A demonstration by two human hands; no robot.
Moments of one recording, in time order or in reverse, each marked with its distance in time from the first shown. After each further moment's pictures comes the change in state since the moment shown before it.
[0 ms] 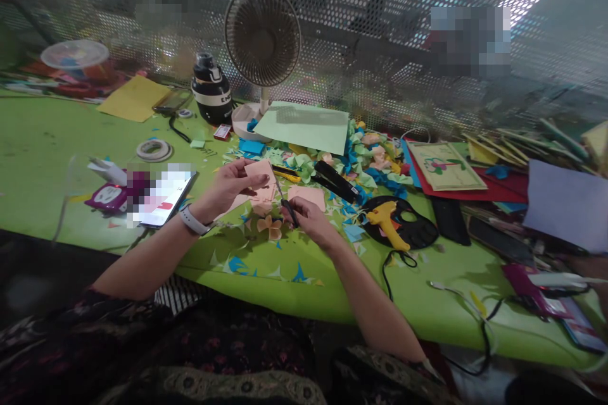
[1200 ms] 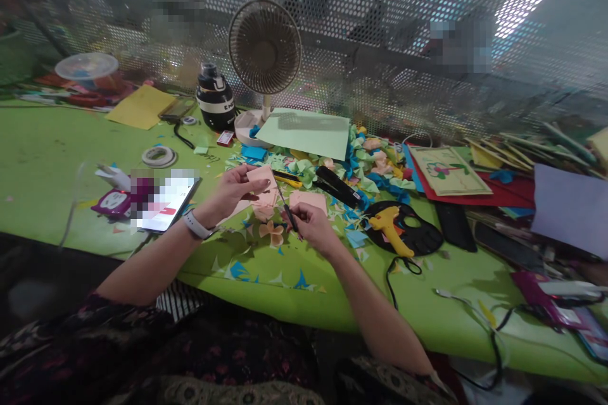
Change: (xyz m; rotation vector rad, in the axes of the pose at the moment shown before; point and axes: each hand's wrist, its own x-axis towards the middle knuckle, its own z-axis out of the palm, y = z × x) left_hand 0.005 -0.004 -0.002 -0.028 0.017 -0.027; right_hand -0.002 -0.006 0.008 0.023 0.109 0.005
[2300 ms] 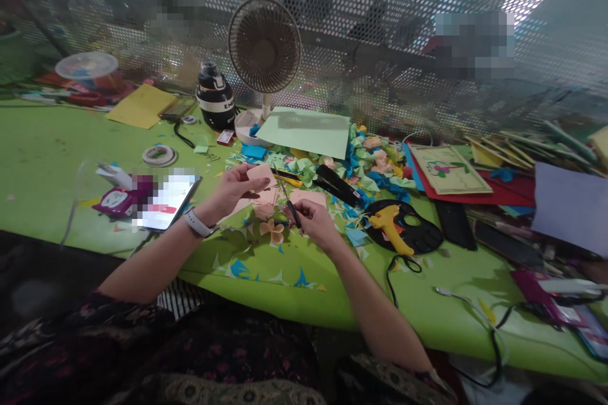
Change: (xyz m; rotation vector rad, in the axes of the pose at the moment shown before) left_hand 0.000 -0.001 -0.001 -0.006 -0.012 0.009; right_hand 0.002 0.001 -0.004 -0.019 0.021 -0.014
